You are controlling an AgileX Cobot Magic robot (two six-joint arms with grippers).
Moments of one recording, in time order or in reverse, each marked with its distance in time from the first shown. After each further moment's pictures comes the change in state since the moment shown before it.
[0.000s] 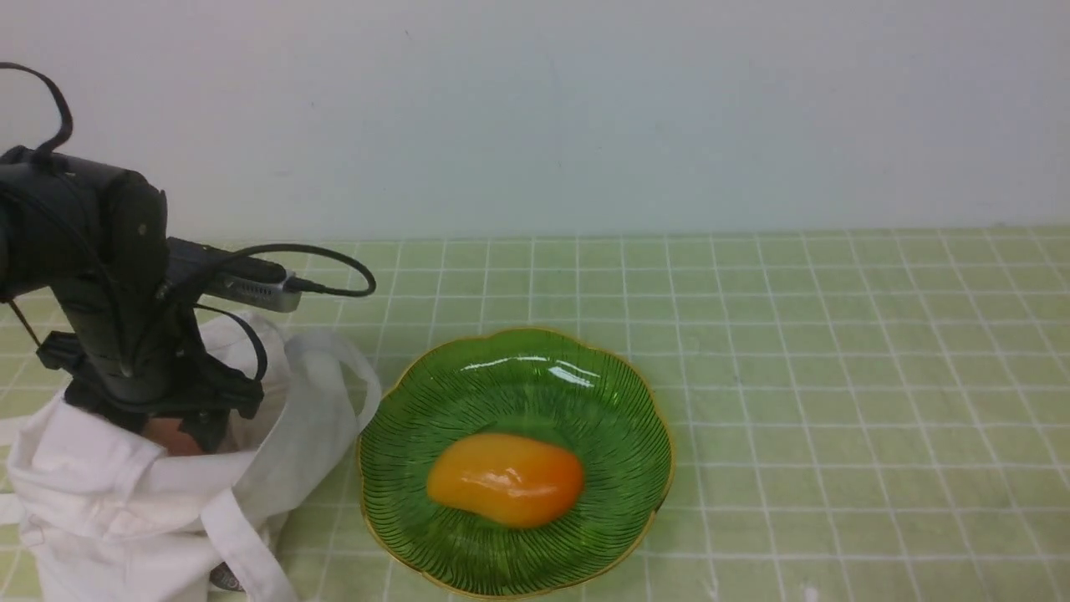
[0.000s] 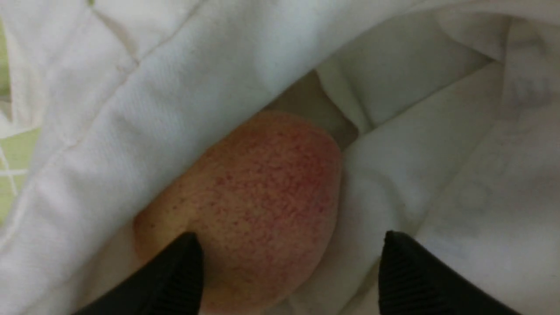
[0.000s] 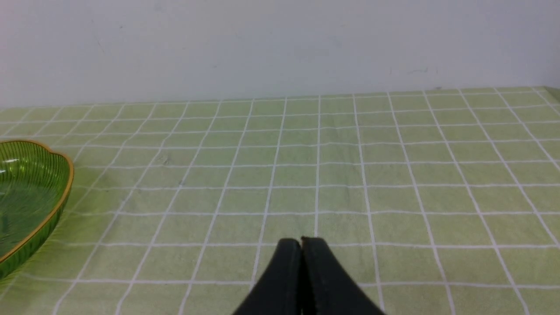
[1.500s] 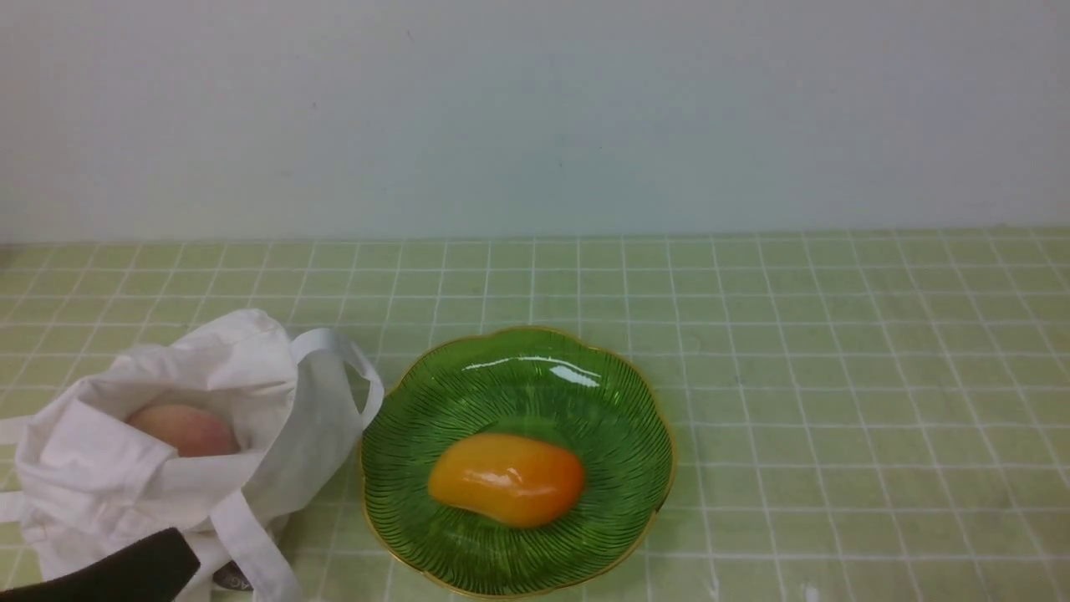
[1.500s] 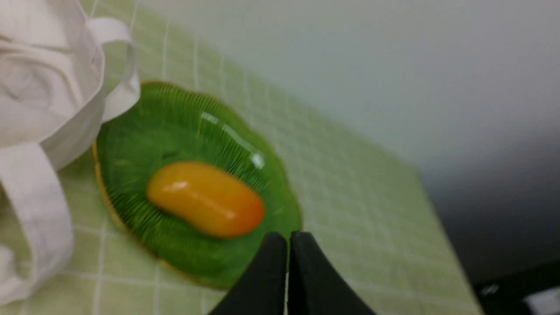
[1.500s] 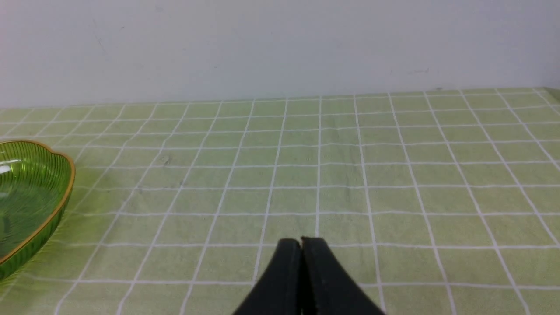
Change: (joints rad) right arm 0.000 0.000 0.000 0.000 0.000 0.000; left arm 0.000 -1.449 0.756 -0.921 -0.205 -0.042
